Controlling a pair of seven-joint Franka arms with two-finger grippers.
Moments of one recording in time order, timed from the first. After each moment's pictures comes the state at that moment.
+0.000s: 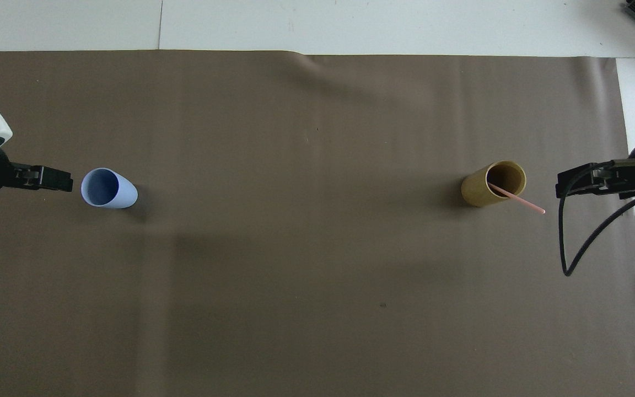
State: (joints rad) left arm -0.02 -0.02 0.03 -1.88 -0.02 1.91 0.15; right arm 0.14 0.00 -0.13 -1.65 -0.02 1.58 0.05
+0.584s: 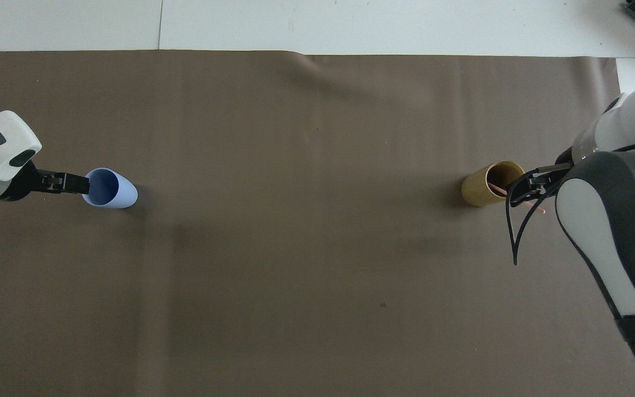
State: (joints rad) left arm -0.01 0.07 0.03 -1.97 -0.02 2.11 0.15; right arm 0.15 0.11 -0.13 -1.75 -0.02 1.68 -0.07
